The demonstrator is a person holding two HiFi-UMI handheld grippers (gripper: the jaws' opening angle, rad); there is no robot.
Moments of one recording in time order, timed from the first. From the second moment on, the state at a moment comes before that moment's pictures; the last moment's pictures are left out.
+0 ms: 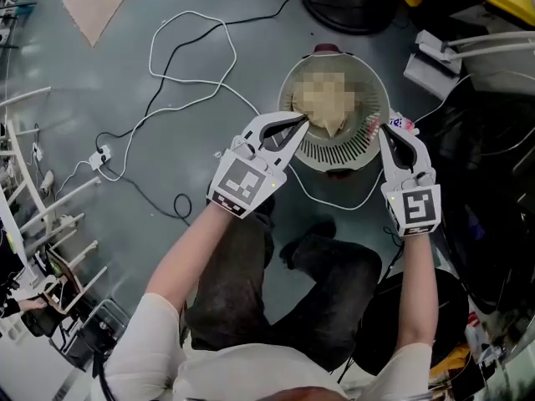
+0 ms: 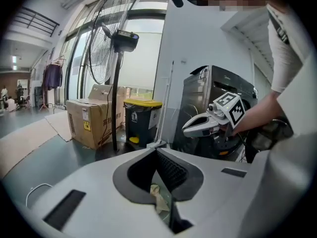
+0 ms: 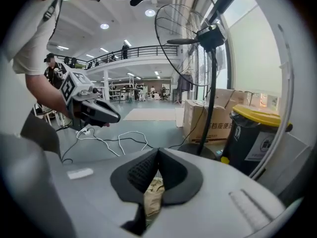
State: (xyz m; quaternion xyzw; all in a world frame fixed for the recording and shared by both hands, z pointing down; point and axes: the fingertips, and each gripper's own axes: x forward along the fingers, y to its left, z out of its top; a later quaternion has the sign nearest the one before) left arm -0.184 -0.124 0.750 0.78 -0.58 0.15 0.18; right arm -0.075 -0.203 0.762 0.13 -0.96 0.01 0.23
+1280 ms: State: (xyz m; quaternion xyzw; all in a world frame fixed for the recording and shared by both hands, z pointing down) left arm -0.242 -0.125 0.889 0.81 -0.56 0.15 0.13; right arm -0.162 -0.198 1.051 -0.09 -0.89 -0.07 0.45
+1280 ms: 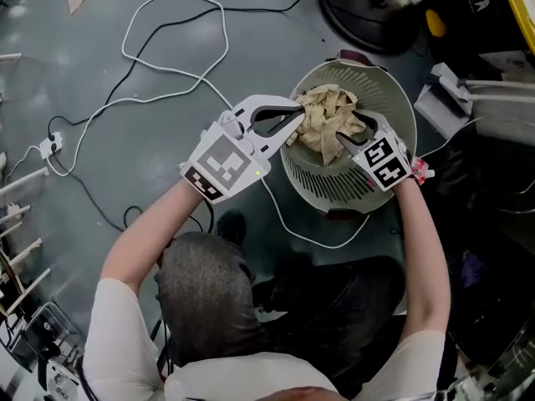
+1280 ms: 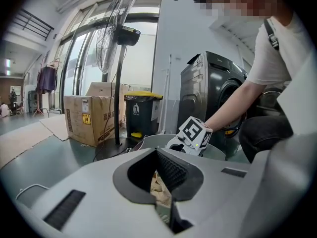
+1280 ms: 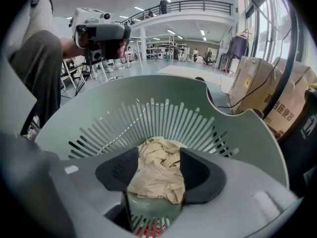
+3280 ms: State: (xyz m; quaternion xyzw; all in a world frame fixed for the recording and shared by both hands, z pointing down) left arm -0.254 -0.106 0.922 0.77 -0.61 0.10 0.15; right arm -0.170 -0.185 1.268 -0.09 -0.76 -0.02 0.65
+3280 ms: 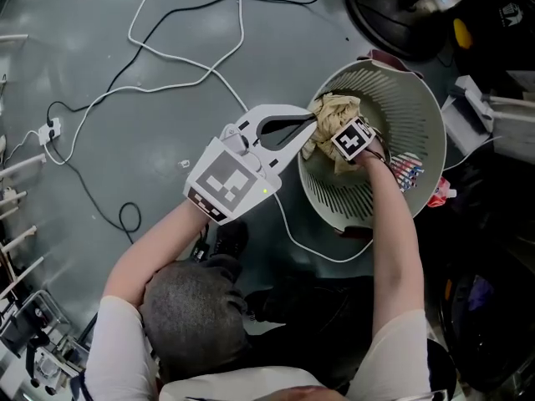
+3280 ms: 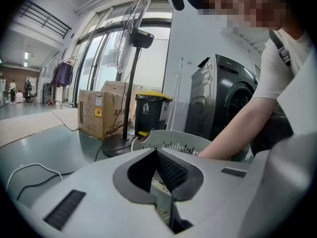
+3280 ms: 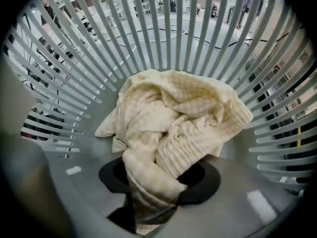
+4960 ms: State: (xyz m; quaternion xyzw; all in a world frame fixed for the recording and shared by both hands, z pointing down) left arm -0.191 -0.211 0.800 0.83 -0.54 0.13 0.06; right arm -0.102 -0.250 0.917 0.12 -0.92 -0.01 0.37
